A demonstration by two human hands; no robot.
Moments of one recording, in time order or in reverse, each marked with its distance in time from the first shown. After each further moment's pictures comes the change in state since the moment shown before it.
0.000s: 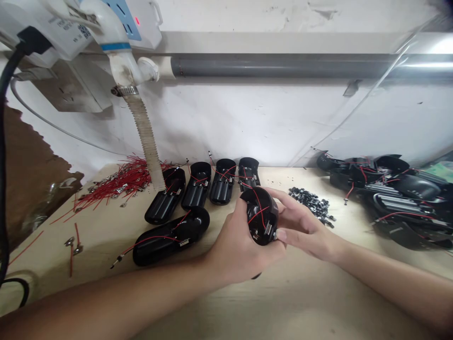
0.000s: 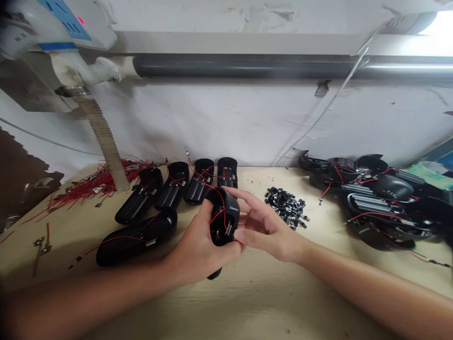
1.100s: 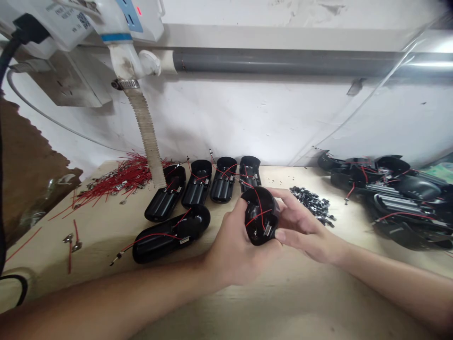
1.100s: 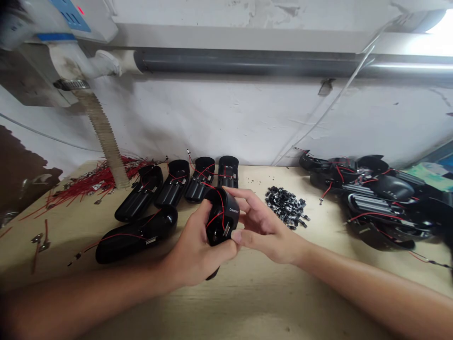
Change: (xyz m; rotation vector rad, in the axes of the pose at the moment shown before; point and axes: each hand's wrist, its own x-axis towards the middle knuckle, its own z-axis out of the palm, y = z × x) left_hand -0.004 0.003 0.000 -0.138 0.002 0.120; right_hand 0.003 -0.003 0.008 -0.117 0.025 -0.047
